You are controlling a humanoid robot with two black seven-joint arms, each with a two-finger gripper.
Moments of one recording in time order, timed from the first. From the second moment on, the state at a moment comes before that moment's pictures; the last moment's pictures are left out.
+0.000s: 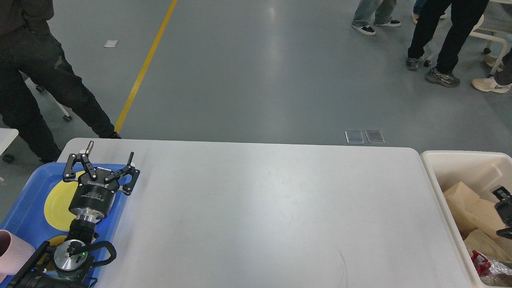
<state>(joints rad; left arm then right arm) -0.24 0.14 -1.46 -0.78 0.07 -0.63 -0.11 0.74 -0.44 -0.69 0.04 0.17 0.06 -0.26</state>
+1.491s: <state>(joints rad) -0.24 0.14 -1.47 -0.78 0.07 -0.63 -0.11 0.26 -0.31 1.20 0.89 -0.21 0.19 0.30</state>
